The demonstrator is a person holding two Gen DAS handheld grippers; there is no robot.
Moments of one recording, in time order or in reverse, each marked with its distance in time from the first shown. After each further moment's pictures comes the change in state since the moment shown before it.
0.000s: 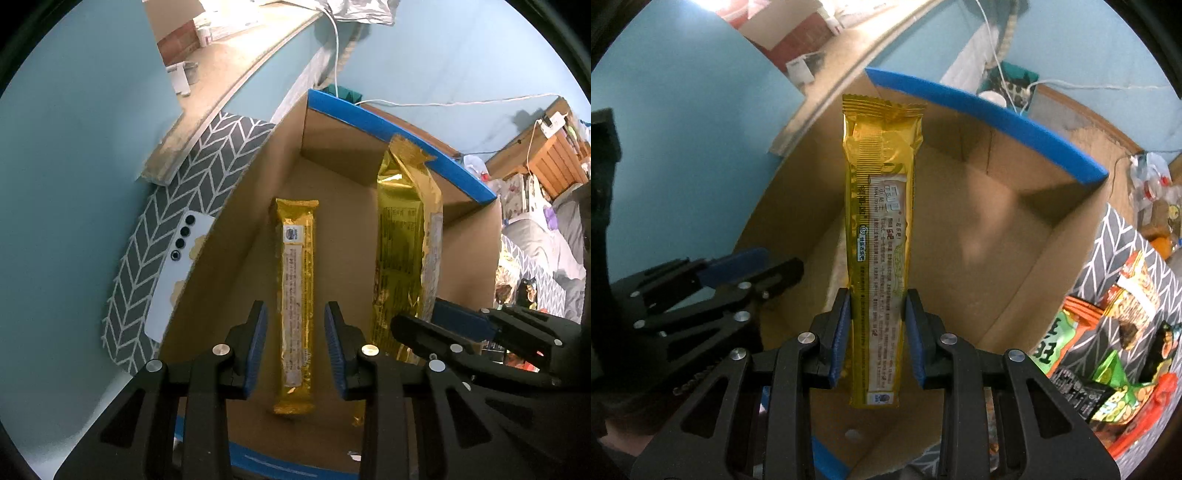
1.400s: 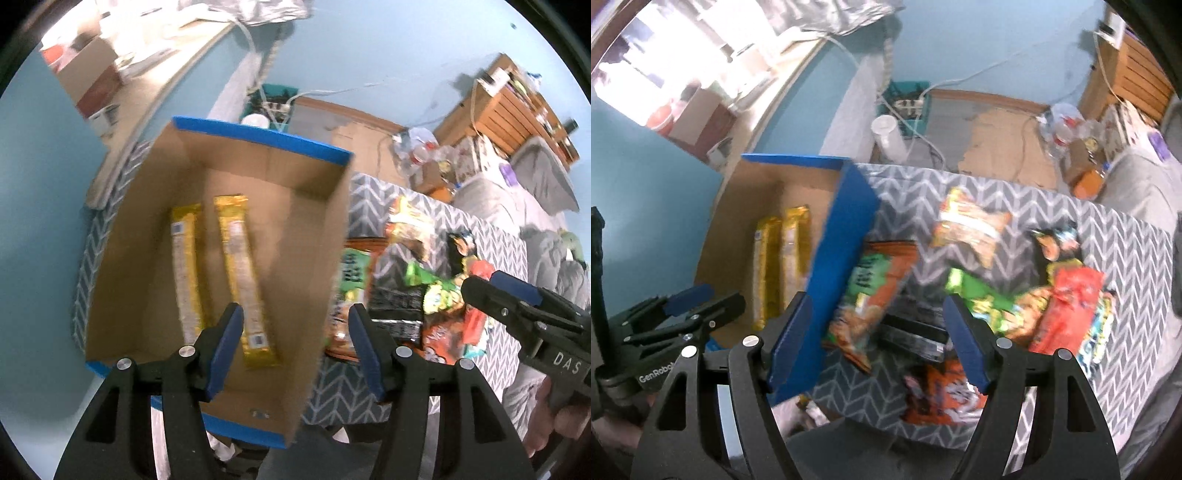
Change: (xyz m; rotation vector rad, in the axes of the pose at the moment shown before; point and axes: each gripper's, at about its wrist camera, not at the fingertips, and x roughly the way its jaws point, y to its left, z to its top) left arm -0.050 -0.118 -0.033 0.173 0.007 -0.100; right arm -0.141 -0.109 -0.086 0.299 -0.174 -0.154
